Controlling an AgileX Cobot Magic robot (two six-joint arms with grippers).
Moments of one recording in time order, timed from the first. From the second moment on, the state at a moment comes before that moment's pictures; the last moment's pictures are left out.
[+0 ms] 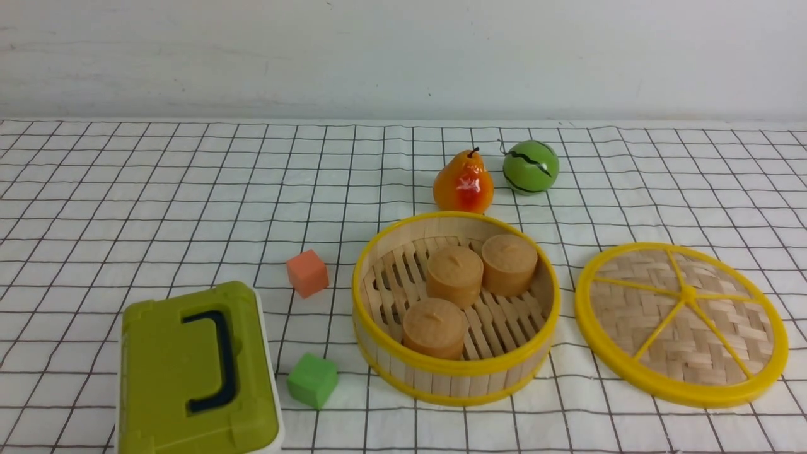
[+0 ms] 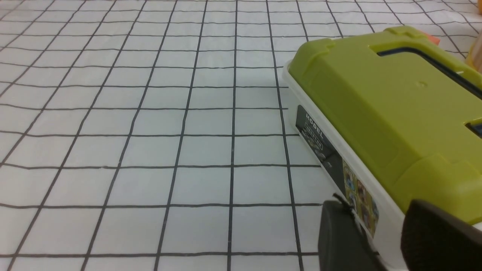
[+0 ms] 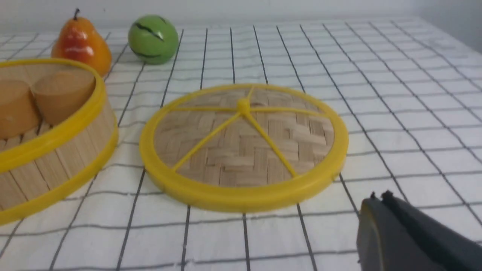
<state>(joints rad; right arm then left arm) -0.07 -0.01 0.03 0.03 0.29 0.07 0.01 -0.01 0.03 -0.05 0.35 0.03</state>
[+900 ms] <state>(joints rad) 0.00 -0.01 0.02 0.02 0.38 0.09 0.01 -0.01 0.03 -0.05 0.35 0.03</state>
